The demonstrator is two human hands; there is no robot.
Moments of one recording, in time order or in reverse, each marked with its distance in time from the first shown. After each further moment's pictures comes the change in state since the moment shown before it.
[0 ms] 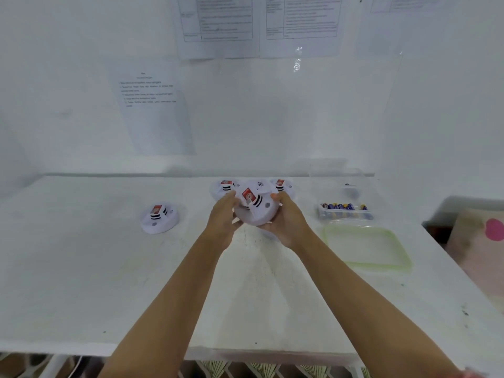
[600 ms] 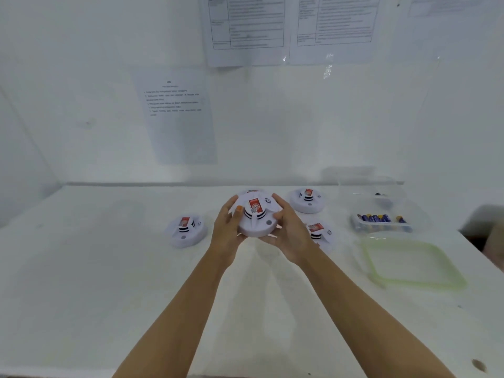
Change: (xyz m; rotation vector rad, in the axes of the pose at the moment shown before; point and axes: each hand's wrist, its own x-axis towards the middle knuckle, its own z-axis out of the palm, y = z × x) left_hand 0.021 0.007 -0.070 0.002 -0.058 0.188; right_hand 0.032 0.034 0.050 -0.016 0.036 0.000
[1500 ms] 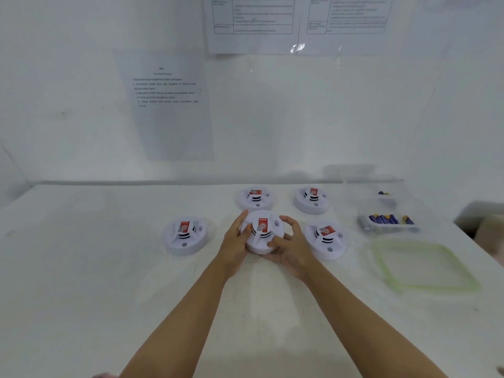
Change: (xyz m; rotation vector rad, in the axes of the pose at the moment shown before) left_hand 0.046 -0.050 -0.039 0.166 -0.157 -0.178; right_hand 0.033 0.051 -0.012 -0.048 0.141 0.006
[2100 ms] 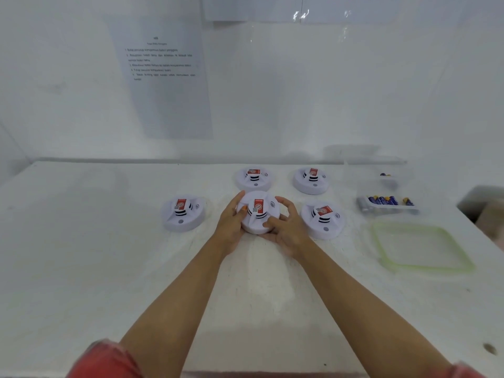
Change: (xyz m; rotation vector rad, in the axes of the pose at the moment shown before) left_hand -0.006 0.001 0.006 -0.088 0.066 -0.029; right_hand 0.002 0.004 -0.004 -0.033 -0.014 0.003
